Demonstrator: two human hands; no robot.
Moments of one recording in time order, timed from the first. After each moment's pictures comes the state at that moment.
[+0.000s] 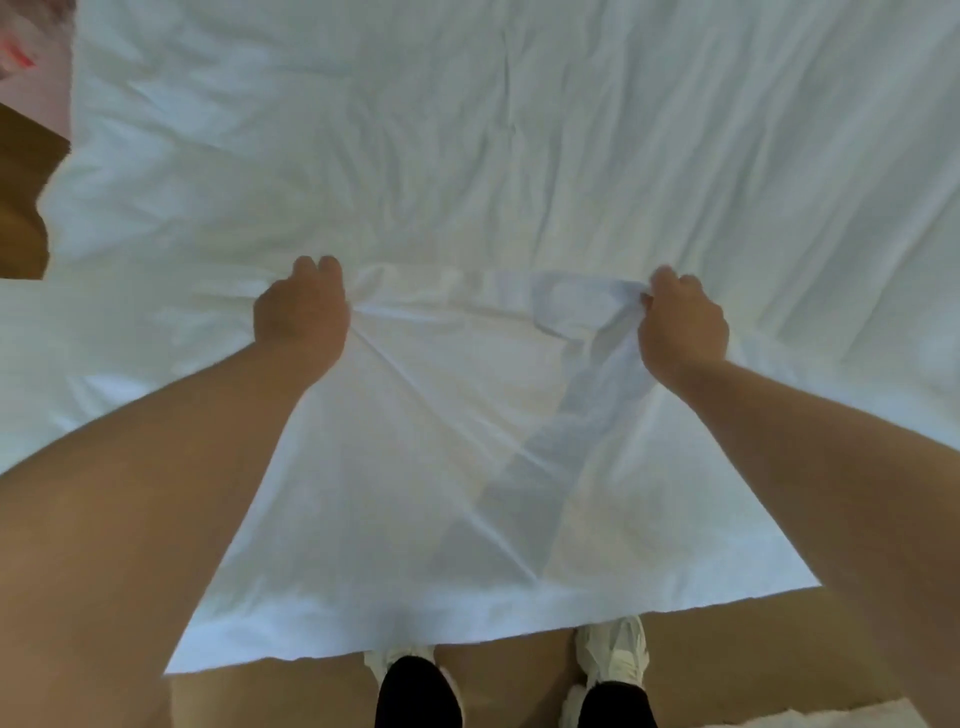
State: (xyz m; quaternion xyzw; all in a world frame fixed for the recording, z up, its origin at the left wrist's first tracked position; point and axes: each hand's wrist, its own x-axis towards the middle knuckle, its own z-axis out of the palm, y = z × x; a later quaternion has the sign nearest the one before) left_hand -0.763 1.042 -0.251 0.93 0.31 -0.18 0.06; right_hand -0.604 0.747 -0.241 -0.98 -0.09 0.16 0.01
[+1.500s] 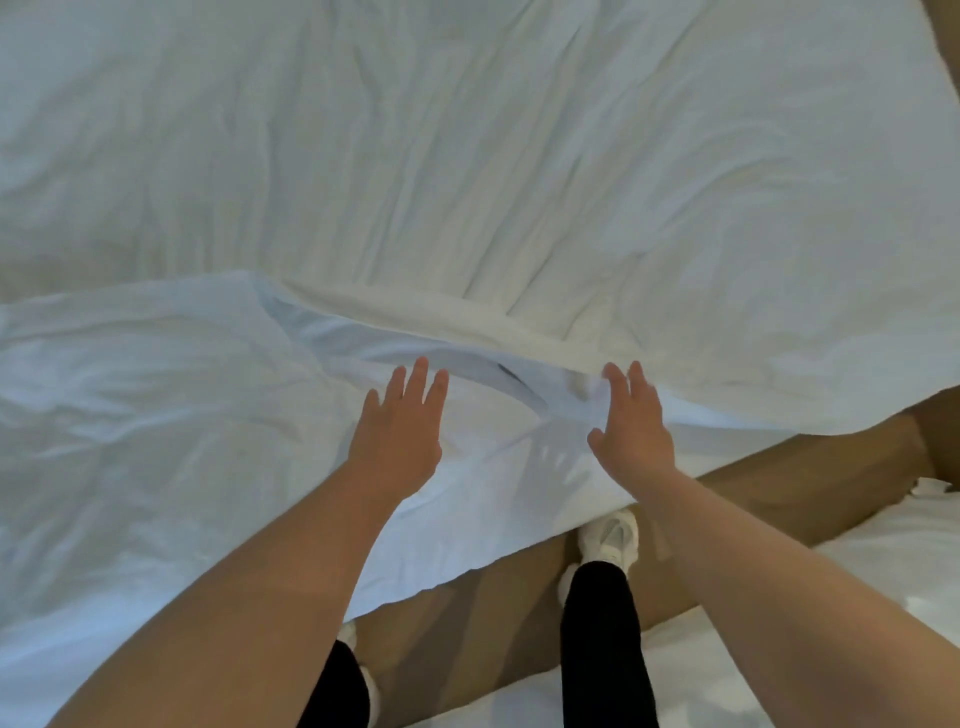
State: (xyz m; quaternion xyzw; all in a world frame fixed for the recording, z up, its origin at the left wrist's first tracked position) left_hand -0.612 0.646 -0.131 0.94 0.02 -0.34 0.10; right_hand -0.539 0.390 -0.139 -0.95 0.02 0.29 0.04
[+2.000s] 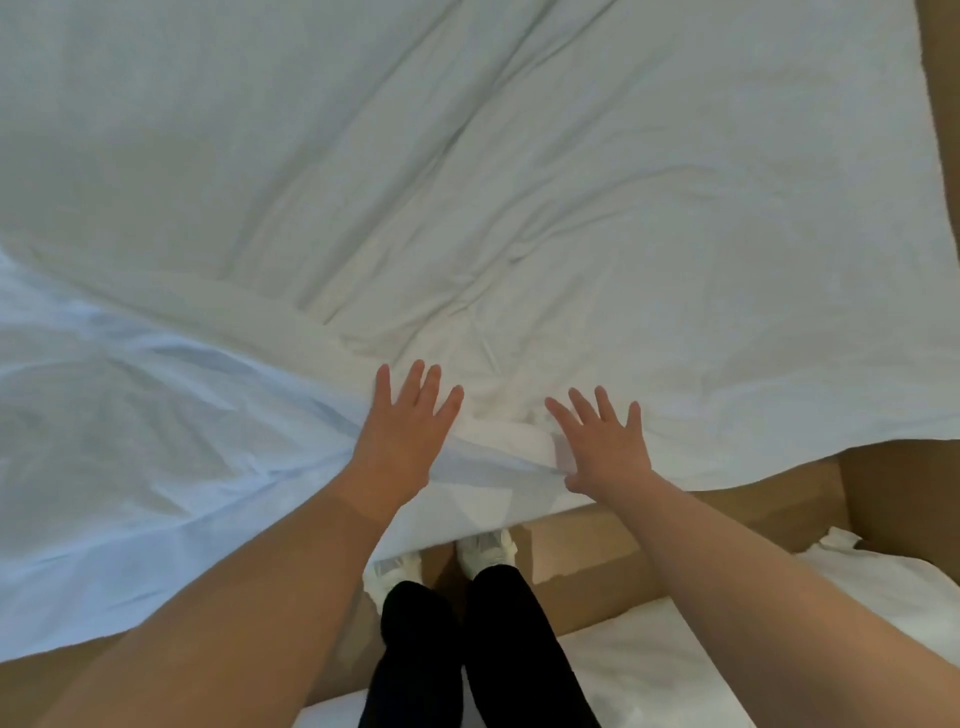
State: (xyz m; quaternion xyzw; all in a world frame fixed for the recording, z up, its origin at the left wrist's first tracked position) left_hand -0.482 0.413 -0.154 0.93 -0.08 -0.36 -0.04; right_hand -0.396 0.184 -0.160 -0.85 -0.26 0.41 -0.20
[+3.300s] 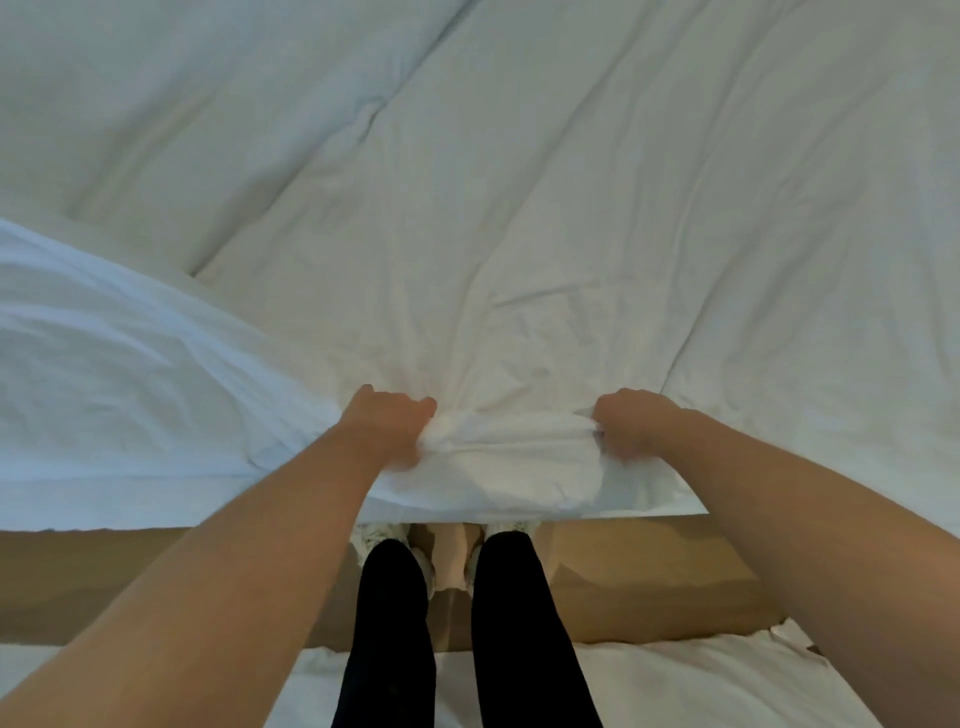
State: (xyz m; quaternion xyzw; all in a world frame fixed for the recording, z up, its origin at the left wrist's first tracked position) left_hand -0.378 0.220 -0.211 0.85 0.06 -0.51 0.12; right_hand -0.209 0.005 -0.206 -0.73 -0.35 0.53 -0.23
